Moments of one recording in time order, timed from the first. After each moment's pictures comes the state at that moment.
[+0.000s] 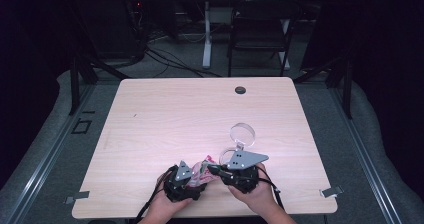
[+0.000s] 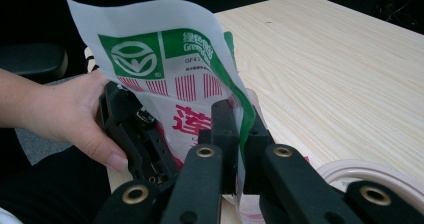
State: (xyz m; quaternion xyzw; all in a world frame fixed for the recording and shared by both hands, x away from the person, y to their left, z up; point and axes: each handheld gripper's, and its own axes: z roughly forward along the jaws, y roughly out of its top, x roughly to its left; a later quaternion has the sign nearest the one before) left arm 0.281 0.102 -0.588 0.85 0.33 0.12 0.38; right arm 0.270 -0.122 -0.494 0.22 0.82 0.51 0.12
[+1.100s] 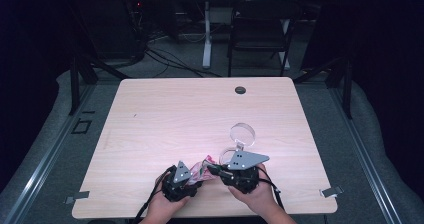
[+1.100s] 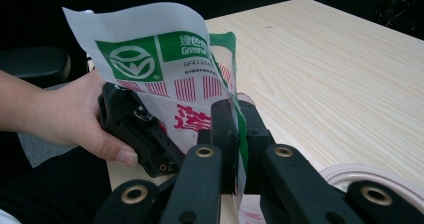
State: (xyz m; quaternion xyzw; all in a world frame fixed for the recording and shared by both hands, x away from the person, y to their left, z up) left arm 0.278 0.107 -0.585 0.85 0.32 0.14 0.39; right arm 0.268 -0.122 -0.493 0.22 0.82 0.52 0.12
